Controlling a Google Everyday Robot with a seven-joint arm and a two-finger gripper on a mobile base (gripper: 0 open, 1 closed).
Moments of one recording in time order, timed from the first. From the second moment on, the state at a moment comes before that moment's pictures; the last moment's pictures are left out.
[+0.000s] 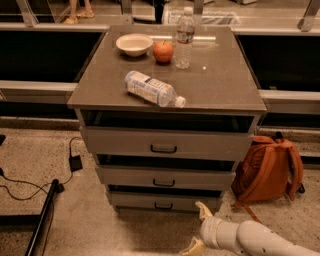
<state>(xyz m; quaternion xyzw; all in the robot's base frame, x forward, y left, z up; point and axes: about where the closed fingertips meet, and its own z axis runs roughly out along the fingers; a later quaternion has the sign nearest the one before) 0.425 -0.107 0.413 -0.51 0.75 0.18 0.39</state>
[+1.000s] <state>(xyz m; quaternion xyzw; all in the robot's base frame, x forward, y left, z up) 0.466 -0.135 0.328 -0.53 0.77 0.10 0.35</state>
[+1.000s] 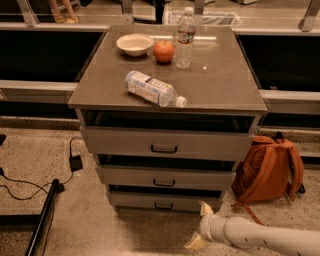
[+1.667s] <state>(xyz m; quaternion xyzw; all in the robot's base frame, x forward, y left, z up) 0.524 -0.147 0.257 -0.57 0.74 0.03 0.36</state>
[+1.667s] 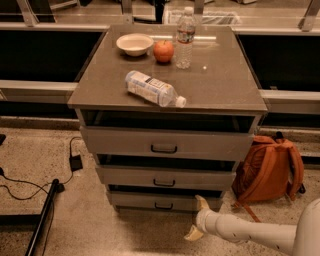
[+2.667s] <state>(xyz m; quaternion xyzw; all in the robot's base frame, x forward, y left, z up) 0.552 -0.189 0.212 -0.59 0.73 0.07 0.33</state>
